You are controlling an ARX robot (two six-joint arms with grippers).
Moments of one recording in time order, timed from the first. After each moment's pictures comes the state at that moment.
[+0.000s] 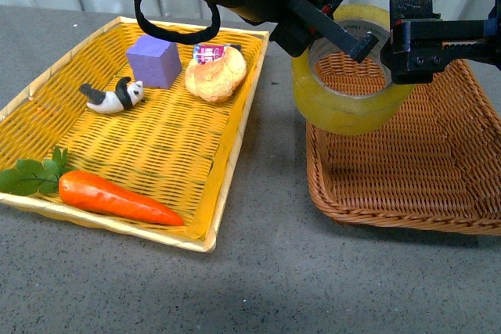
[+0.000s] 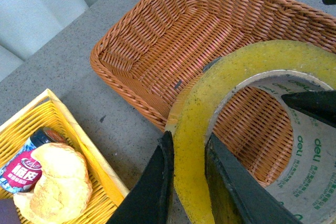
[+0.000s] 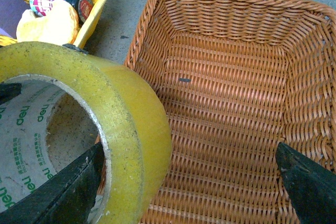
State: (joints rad) left arm -0.47 1.91 1.19 0.18 0.20 0.39; right arm 0.26 1.63 0.80 0.18 0.02 0.08
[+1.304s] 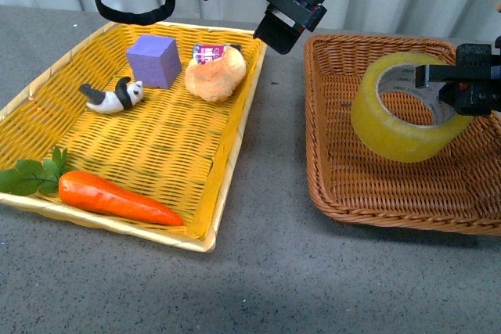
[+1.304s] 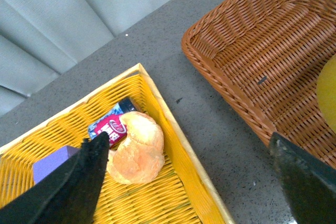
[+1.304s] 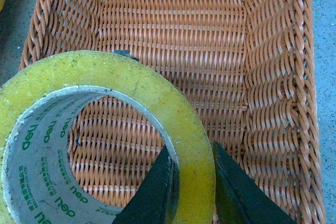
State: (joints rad) left arm -0.43 1.87 1.13 0.27 -0.06 0.35; right arm 0.14 1.80 0.84 0.18 0.03 0.11
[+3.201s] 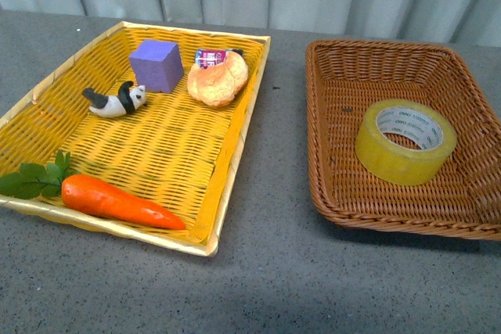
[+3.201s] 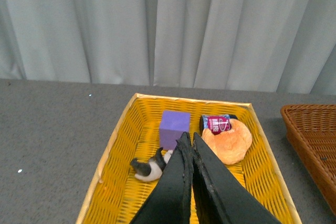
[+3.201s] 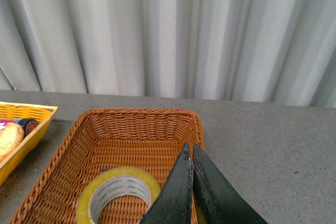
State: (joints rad) left arm -0.12 1.19 0.21 0.97 -0.11 0.00; right arm 0.00 1.44 0.18 1.24 0.00 0.00
